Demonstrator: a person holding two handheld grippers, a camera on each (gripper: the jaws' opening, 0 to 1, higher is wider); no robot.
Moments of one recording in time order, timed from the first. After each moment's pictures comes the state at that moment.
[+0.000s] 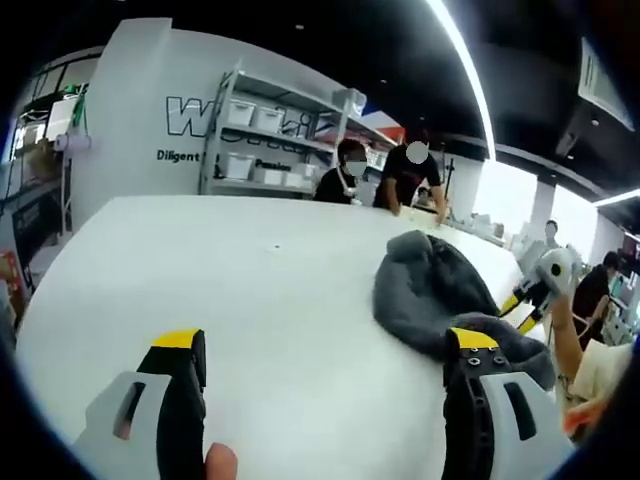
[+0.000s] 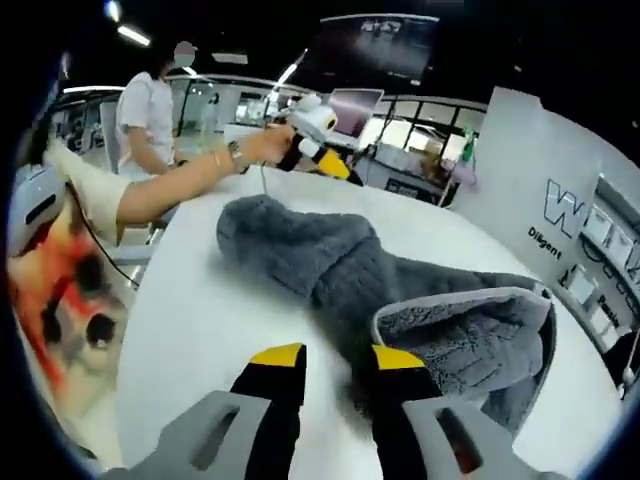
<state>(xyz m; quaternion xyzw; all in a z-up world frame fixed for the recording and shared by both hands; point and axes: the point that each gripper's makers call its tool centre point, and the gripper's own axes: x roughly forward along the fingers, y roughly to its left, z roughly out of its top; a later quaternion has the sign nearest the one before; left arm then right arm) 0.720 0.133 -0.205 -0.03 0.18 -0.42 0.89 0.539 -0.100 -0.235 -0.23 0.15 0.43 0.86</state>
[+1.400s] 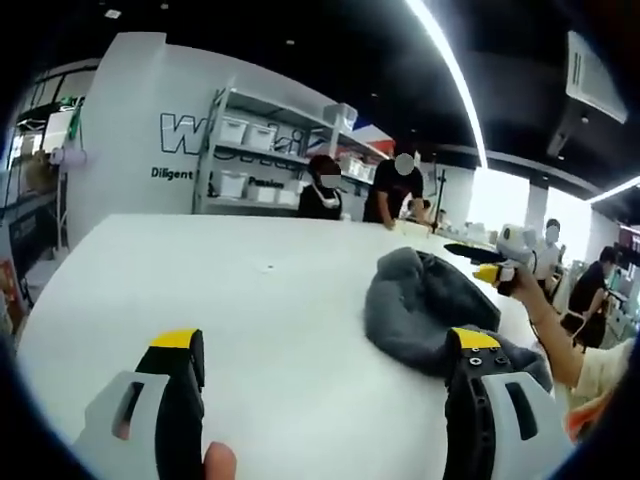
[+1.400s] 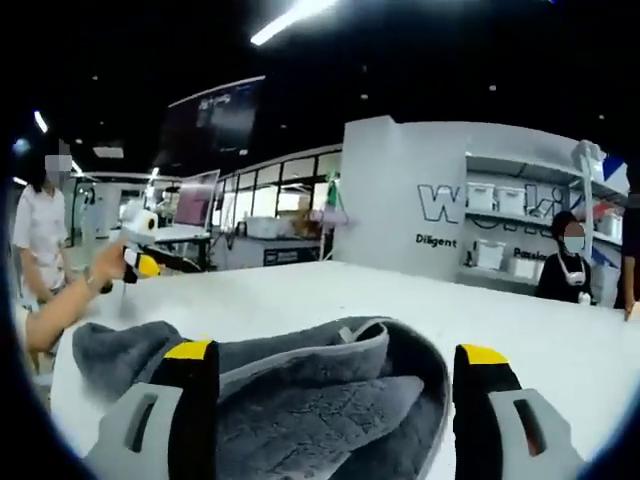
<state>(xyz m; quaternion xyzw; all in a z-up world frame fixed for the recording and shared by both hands) 0.724 0.125 -0.185 -0.04 0.14 -0.43 0.89 0.673 -0.193 -0.165 -0.05 0.03 0.22 0.97</state>
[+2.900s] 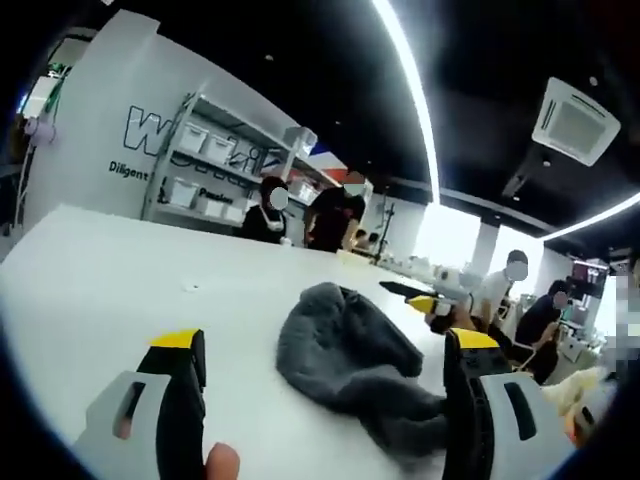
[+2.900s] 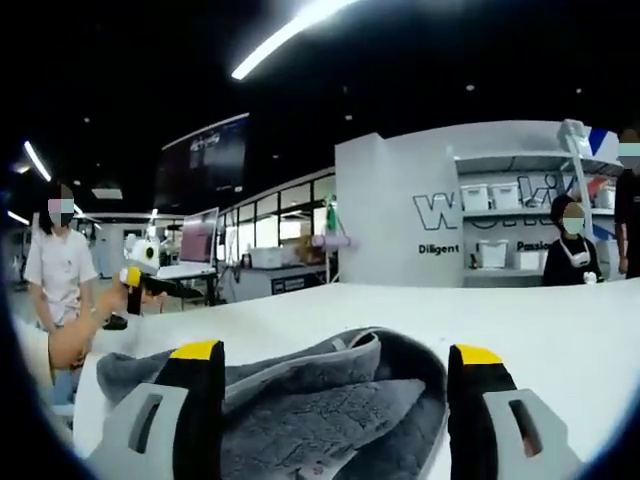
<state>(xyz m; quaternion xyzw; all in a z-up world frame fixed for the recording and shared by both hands) 0.658 0.084 -0.128 -0.14 0.11 -0.54 0.82 0.655 -0.196 -0.145 0.02 0.00 0.24 0.97</state>
